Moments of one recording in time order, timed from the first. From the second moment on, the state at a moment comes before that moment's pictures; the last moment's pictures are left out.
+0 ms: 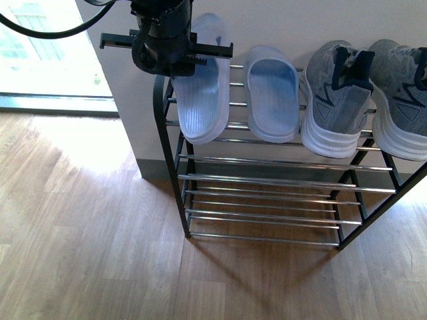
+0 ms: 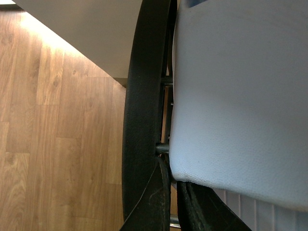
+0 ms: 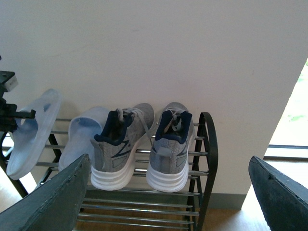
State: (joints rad) left arm -0.42 2.42 1.80 -0.32 -0.31 -0.26; right arm 0.00 0.00 0.02 0.00 0.00 0.00
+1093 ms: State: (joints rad) left arm -0.47 1.66 1.13 0.03 -0.58 -0.21; right arm 0.00 0.00 0.02 0.00 0.00 0.00
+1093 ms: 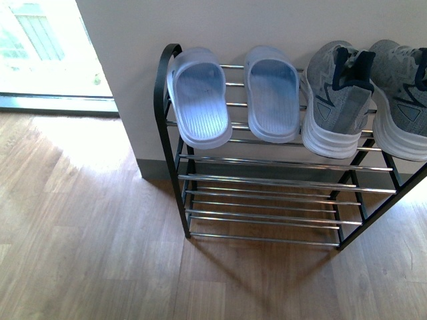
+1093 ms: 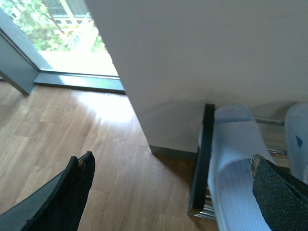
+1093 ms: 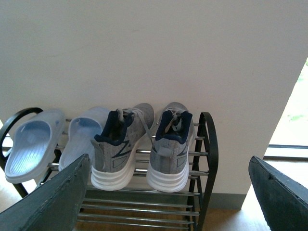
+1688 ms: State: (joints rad) left arm -0.52 0.83 0.61 -0.33 -0.87 -0.46; right arm 0.00 0.00 0.02 0.00 0.00 0.00
